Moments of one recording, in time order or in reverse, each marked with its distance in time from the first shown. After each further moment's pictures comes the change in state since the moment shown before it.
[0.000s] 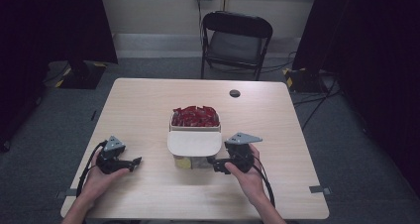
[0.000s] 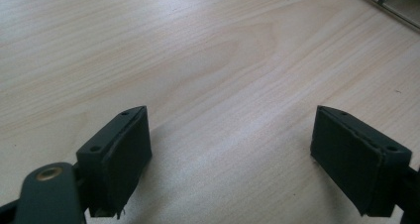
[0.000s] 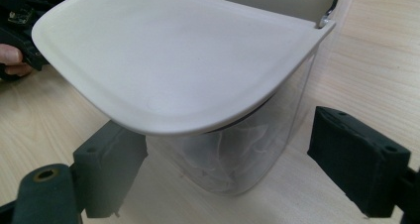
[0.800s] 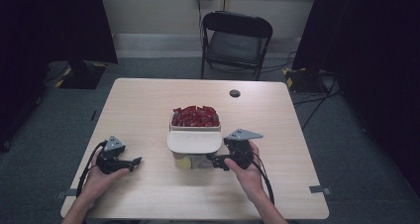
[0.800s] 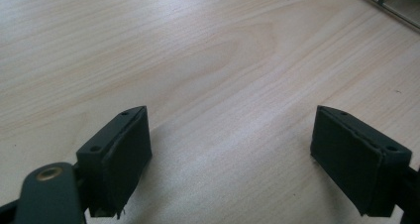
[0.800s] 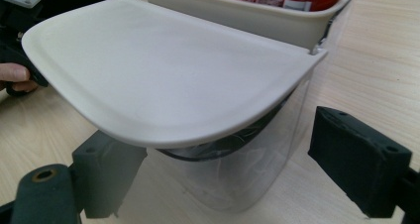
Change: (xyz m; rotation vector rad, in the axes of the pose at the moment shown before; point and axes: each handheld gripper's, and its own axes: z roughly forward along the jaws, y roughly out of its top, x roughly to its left) left arm 0.000 0.000 0.000 0.000 0.000 0.000; right arm -0.002 0.010 0.001 -0.026 0.014 0.021
